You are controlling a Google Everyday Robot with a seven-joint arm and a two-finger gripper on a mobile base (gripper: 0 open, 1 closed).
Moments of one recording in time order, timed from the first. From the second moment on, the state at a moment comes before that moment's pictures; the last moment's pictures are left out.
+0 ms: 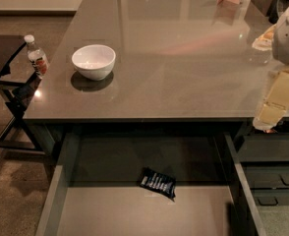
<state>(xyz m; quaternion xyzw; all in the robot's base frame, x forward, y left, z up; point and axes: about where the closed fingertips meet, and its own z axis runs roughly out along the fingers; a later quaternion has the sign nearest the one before) 0.438 -0.217 0.976 -0.60 0.78 -0.03 0.16</state>
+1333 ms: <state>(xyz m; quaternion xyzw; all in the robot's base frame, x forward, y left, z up) 0.380 -0.190 0.849 -0.63 0.76 0.04 0.16</state>
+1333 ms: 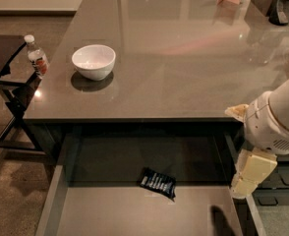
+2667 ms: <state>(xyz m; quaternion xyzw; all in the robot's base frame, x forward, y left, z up) 0.368 -0.143 0.756 -0.60 0.74 0.14 0.27</state>
